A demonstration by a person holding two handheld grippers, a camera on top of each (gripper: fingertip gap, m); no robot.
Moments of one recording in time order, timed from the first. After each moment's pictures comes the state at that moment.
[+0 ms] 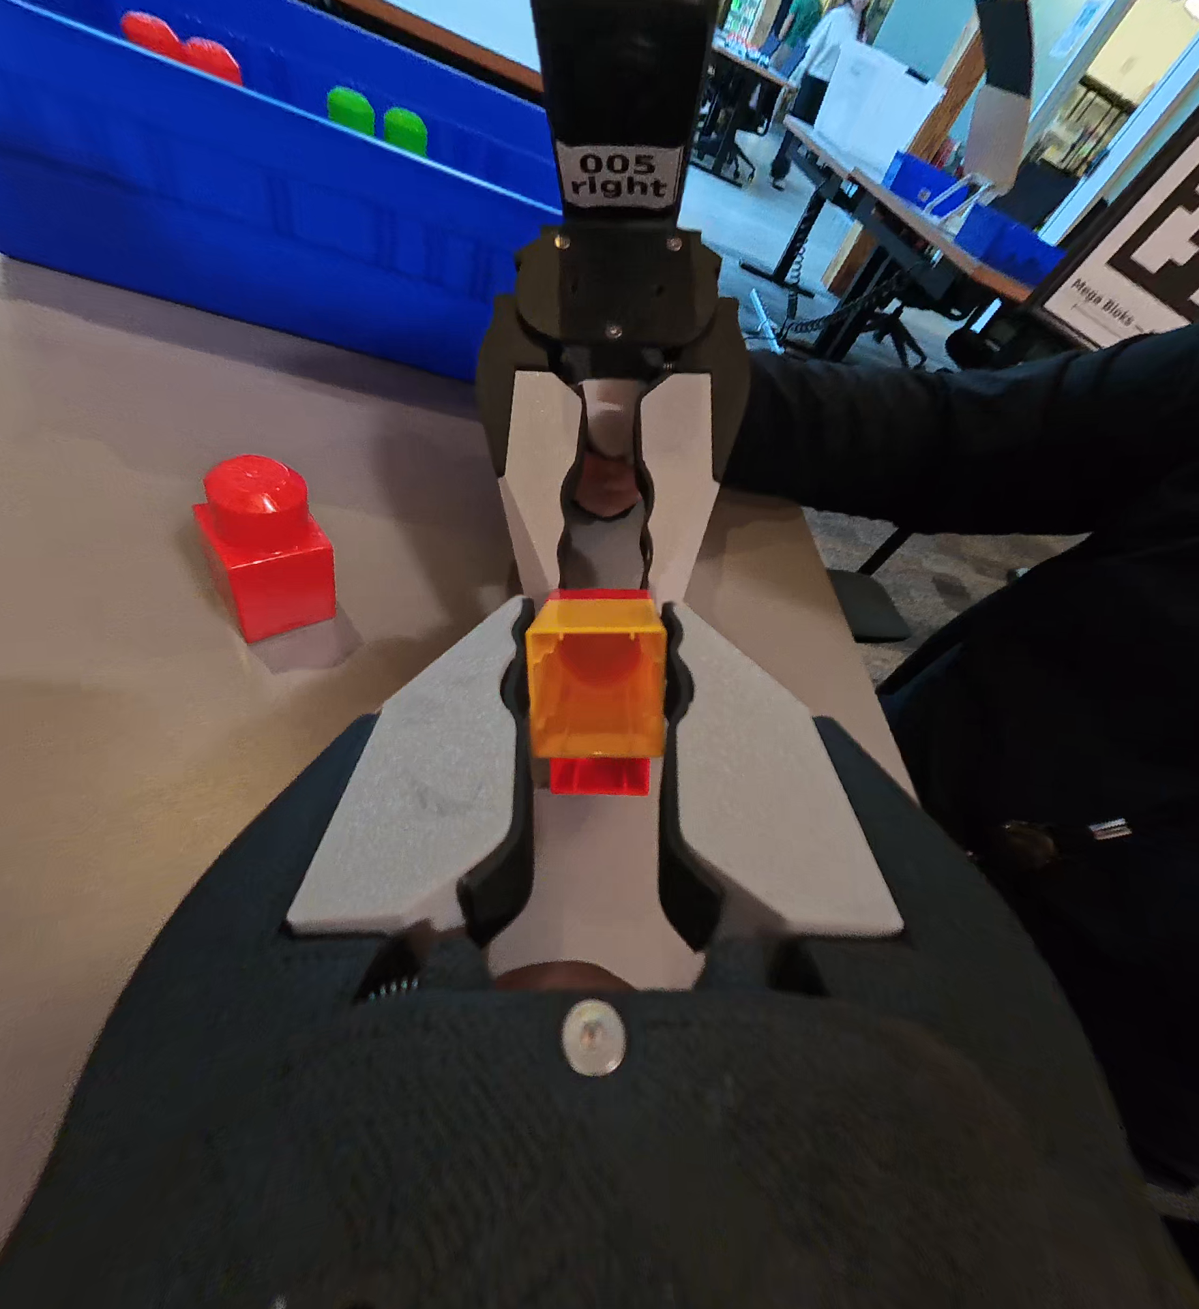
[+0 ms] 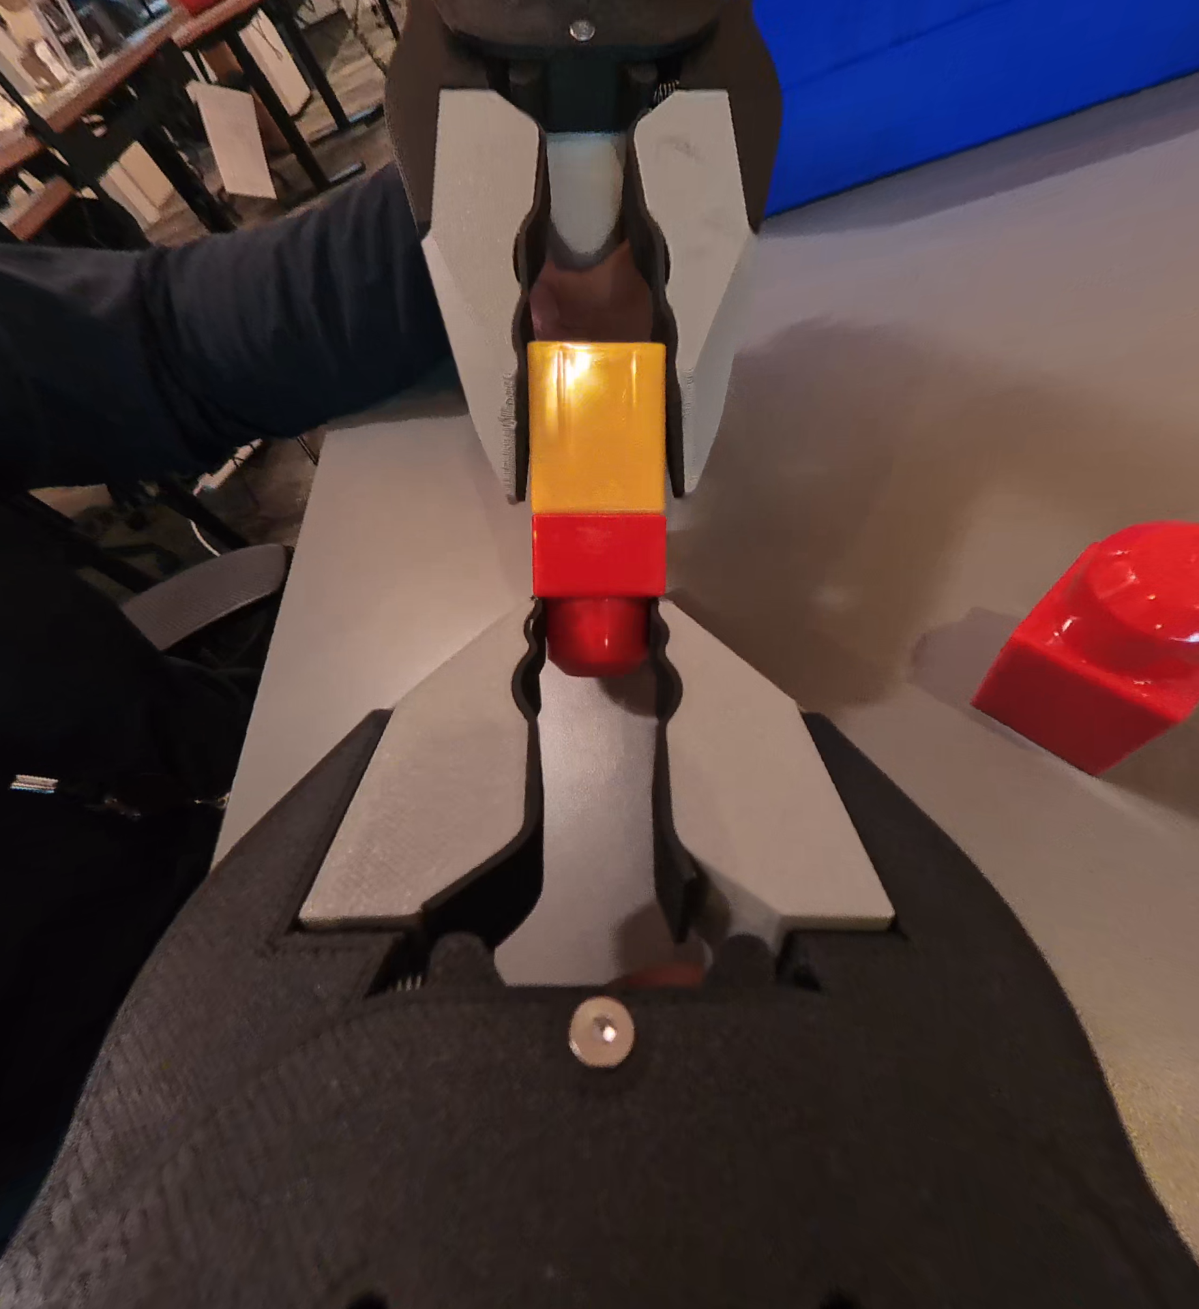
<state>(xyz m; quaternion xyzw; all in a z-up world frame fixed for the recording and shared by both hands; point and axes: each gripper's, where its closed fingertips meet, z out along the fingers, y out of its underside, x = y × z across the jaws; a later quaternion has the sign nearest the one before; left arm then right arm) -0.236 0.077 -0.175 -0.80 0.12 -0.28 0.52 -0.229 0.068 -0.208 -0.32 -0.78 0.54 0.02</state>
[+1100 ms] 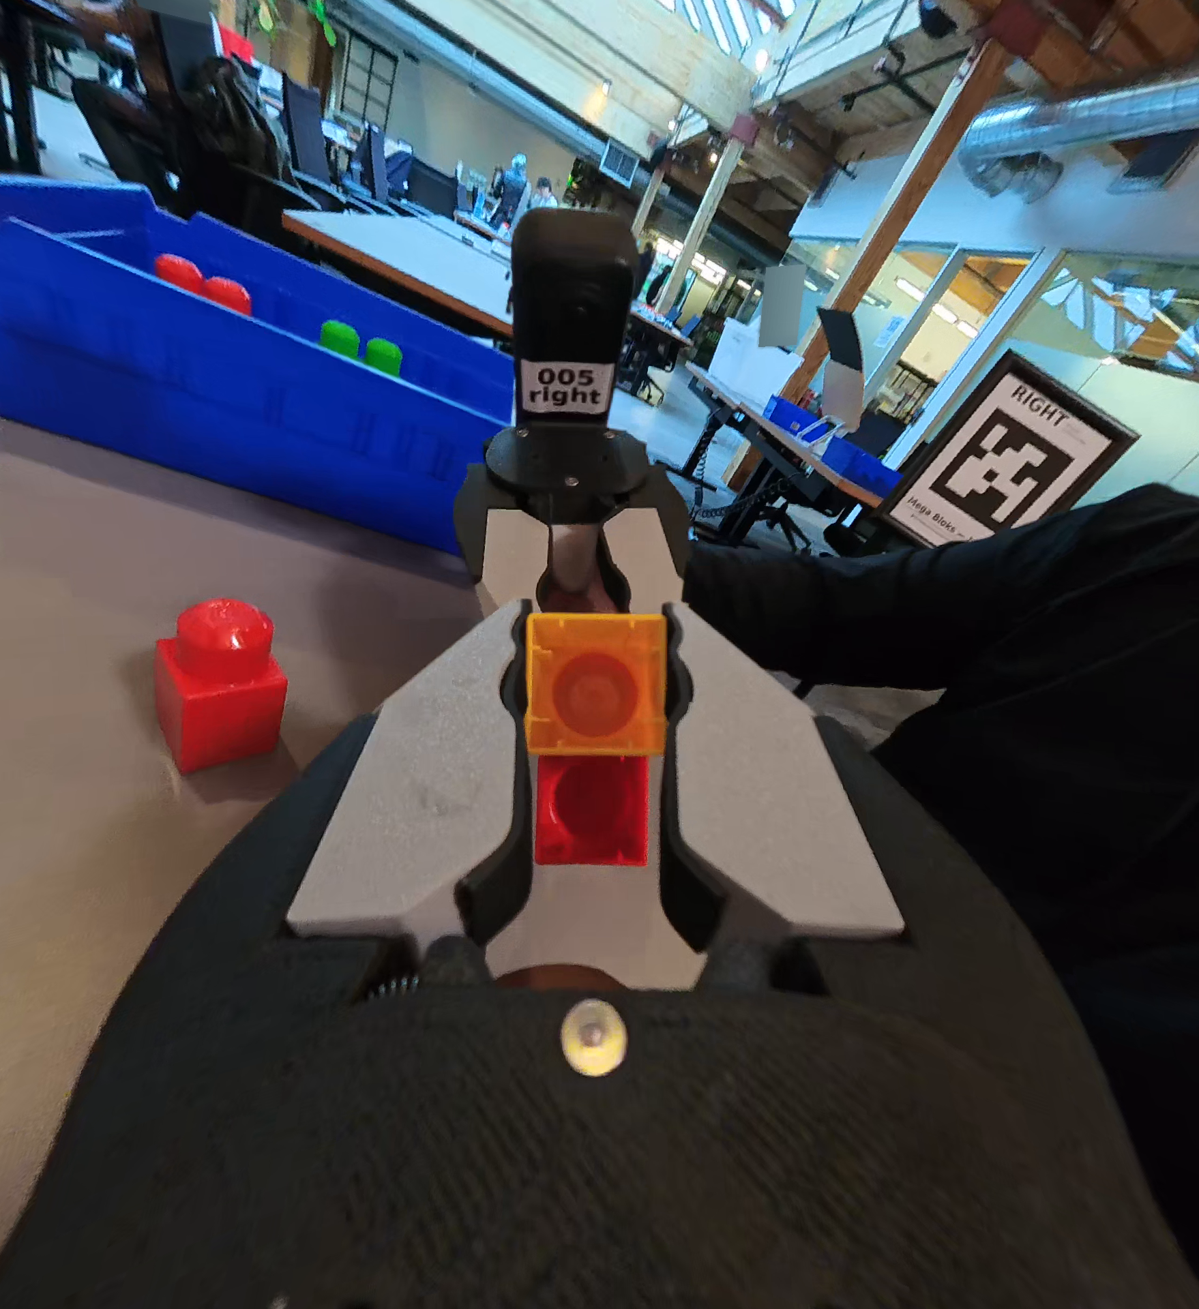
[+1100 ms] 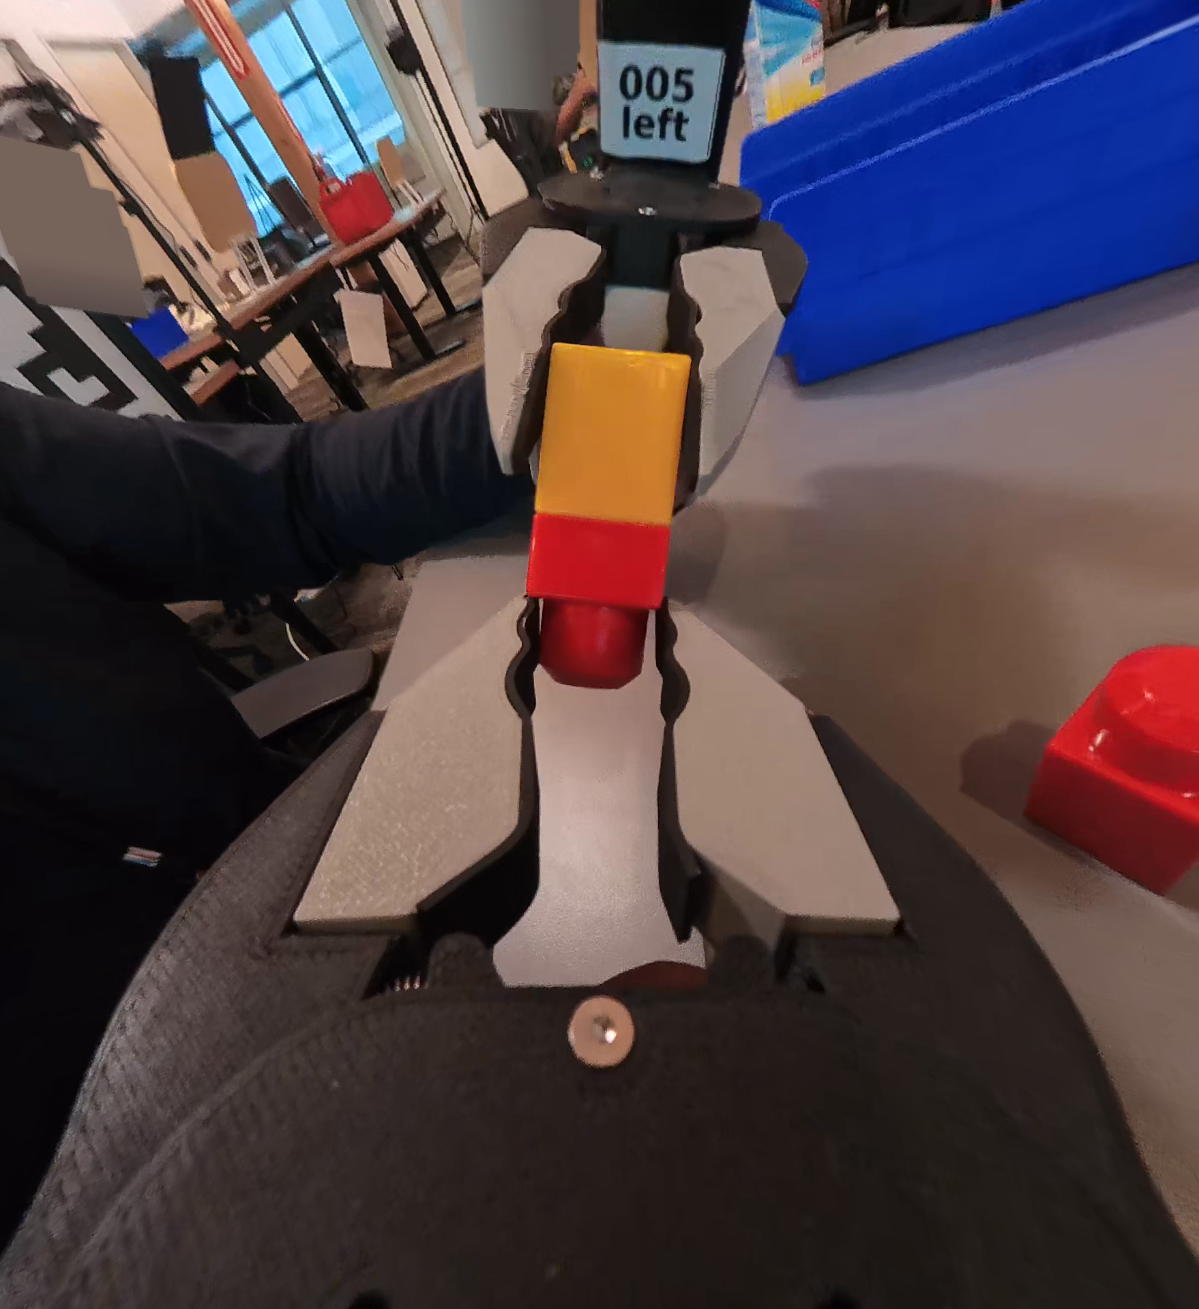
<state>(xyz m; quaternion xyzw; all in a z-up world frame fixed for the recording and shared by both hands) -0.234 0.082 -0.124 -0.71 0.07 -0.36 0.60 -0.228 0.058 -0.168 -0.30 -0.72 0.62 0.01</state>
